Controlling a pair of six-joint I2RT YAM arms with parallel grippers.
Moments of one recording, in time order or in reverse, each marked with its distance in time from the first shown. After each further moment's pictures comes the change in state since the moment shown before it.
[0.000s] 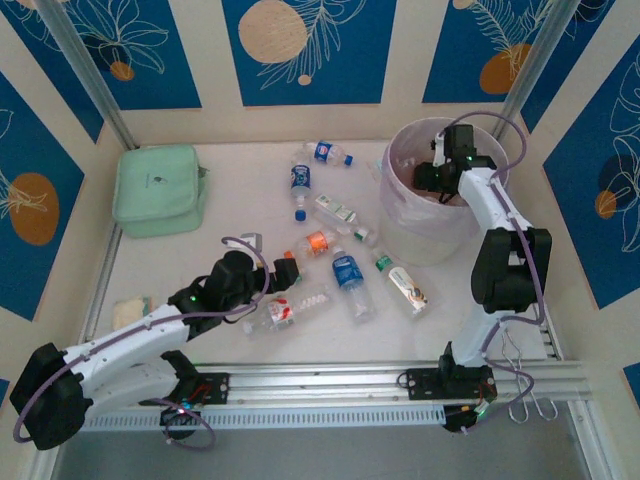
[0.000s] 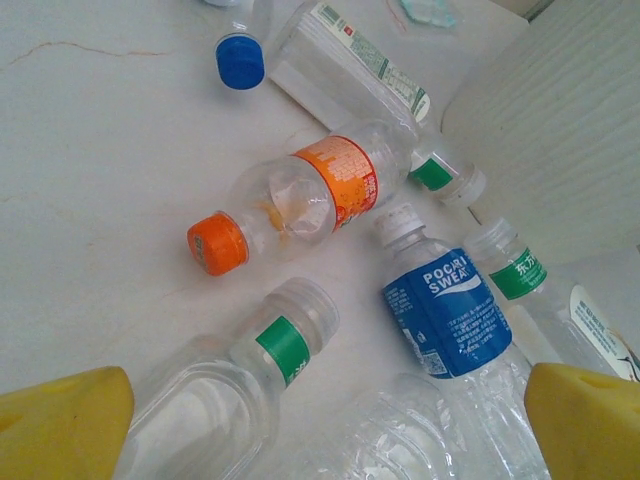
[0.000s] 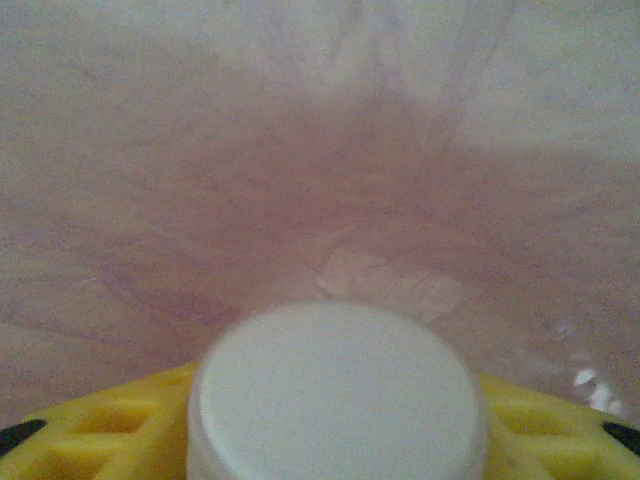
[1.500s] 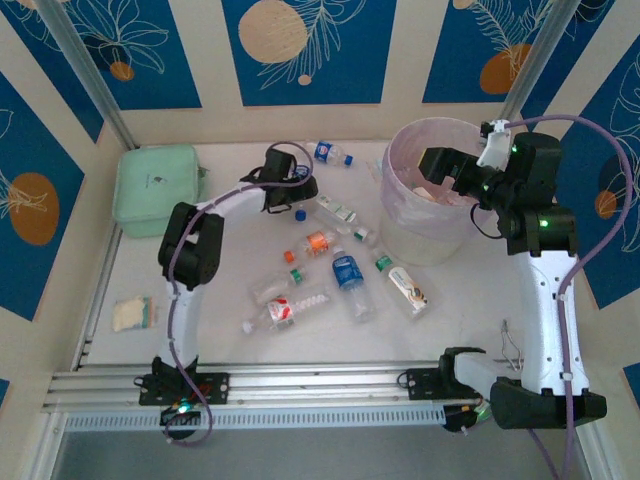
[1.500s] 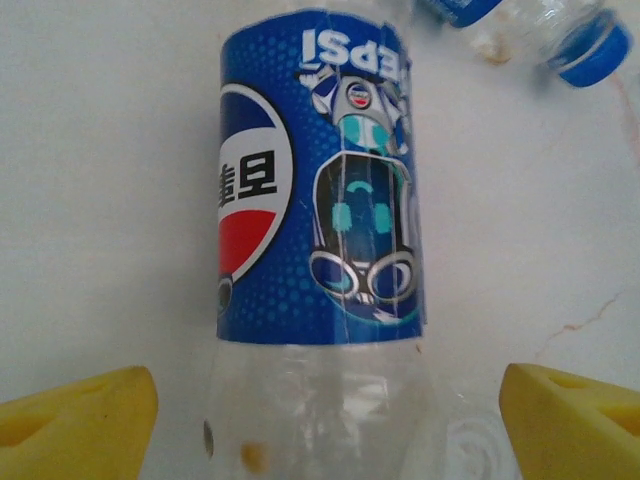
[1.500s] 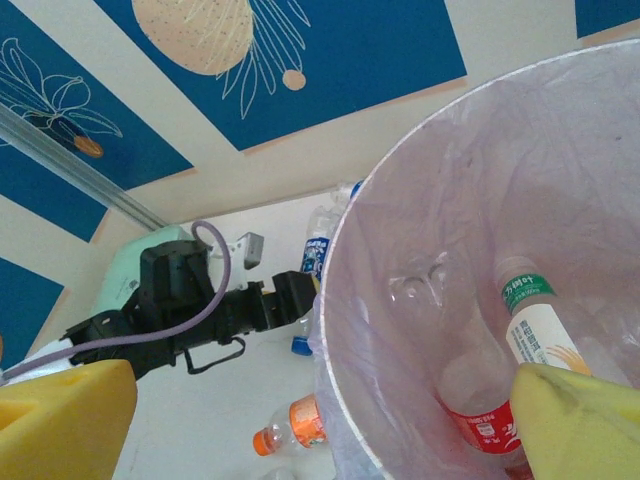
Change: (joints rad) left arm 0.358 1.259 1.201 -0.228 0.205 0.171; right arm -0.019 -0.686 -0.013 -0.144 -0.356 0.270
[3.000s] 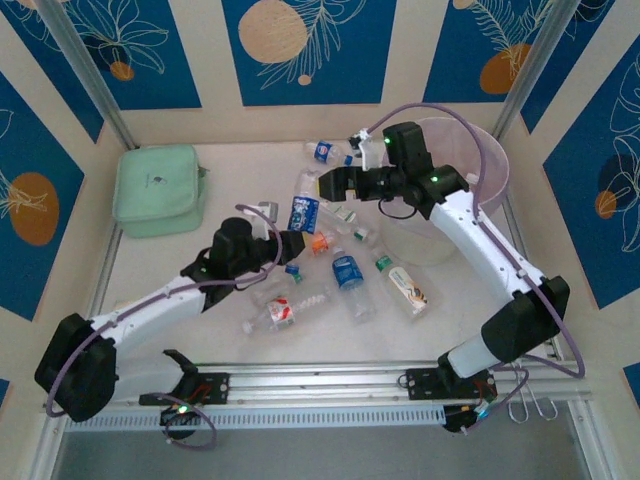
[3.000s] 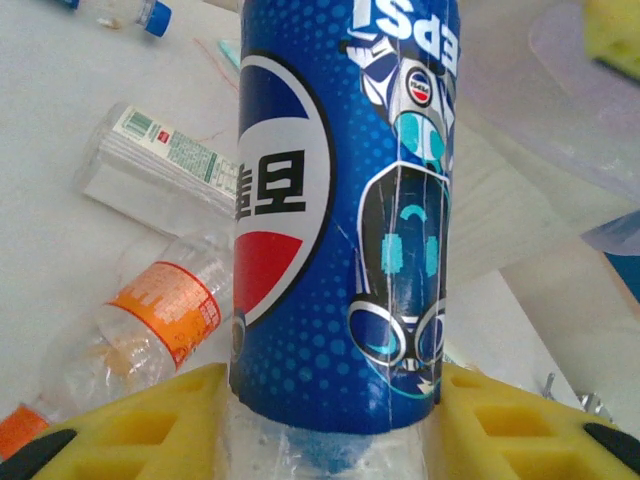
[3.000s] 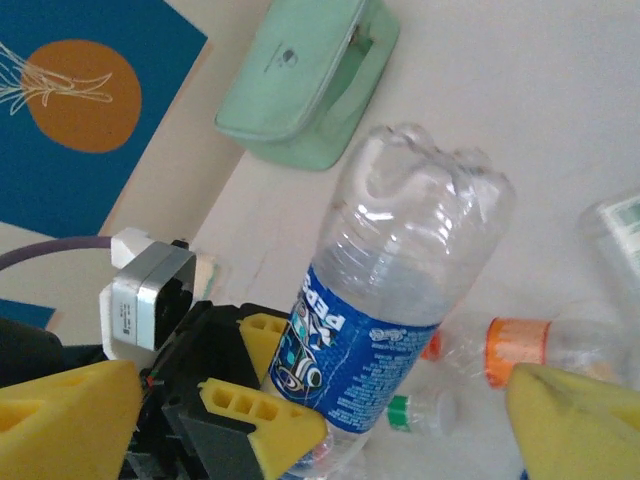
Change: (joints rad) left arm -0.216 -1.047 -1.064 0.519 0.128 -0.064; right arm 0.474 0.399 0.019 0.153 -0.169 -0.014
